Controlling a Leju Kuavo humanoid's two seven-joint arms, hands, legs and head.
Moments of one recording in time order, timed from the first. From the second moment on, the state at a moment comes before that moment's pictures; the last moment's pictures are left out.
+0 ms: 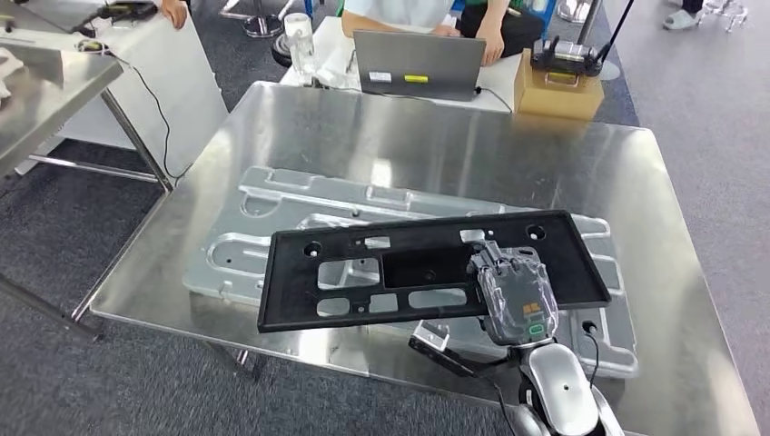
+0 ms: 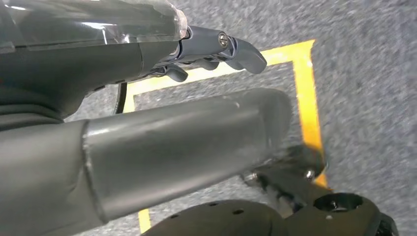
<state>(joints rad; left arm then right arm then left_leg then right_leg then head) -0.06 -0.04 -1.55 -0.01 1.36 0.18 -0.33 -0.11 -0.09 0.37 -1.81 1.43 -0.23 0.16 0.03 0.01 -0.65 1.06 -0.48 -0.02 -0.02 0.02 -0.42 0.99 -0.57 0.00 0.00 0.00</state>
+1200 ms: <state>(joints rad) -0.08 -0.05 -1.56 -0.02 1.43 0.14 -0.37 0.11 -0.07 0.24 -1.87 1.35 -0.23 0.22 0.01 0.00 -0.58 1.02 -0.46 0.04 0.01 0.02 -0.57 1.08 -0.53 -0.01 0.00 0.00</state>
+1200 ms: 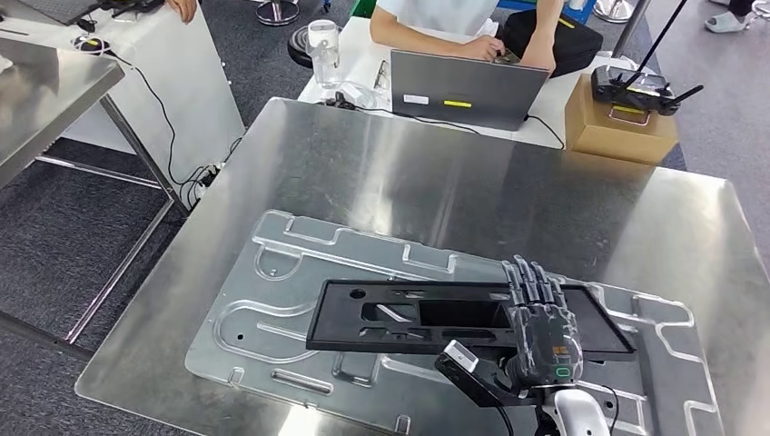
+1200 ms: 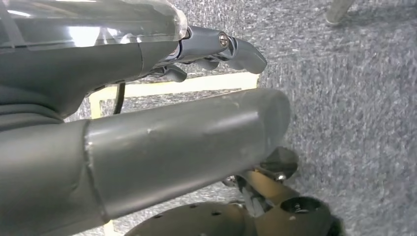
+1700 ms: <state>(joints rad) -0.08 0.00 -1.55 -0.04 1.47 0.10 -0.40 0.18 -0.08 0.20 -1.92 1.30 -0.25 0.18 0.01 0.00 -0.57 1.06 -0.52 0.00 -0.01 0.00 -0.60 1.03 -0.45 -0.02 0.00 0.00</state>
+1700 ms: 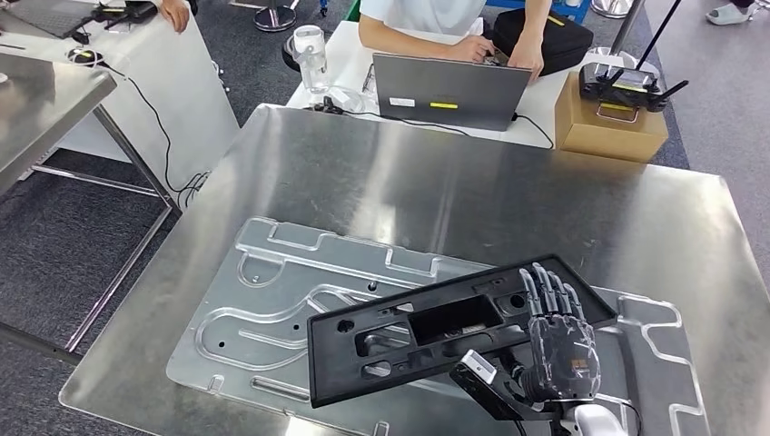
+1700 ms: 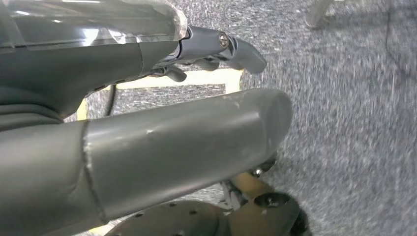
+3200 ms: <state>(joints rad) -0.08 -0.03 -1.55 -0.04 1.46 0.12 -0.38 0.31 -0.07 0.10 -1.97 1.24 -0.26 0.15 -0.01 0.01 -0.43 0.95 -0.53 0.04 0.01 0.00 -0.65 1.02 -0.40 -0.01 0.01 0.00</state>
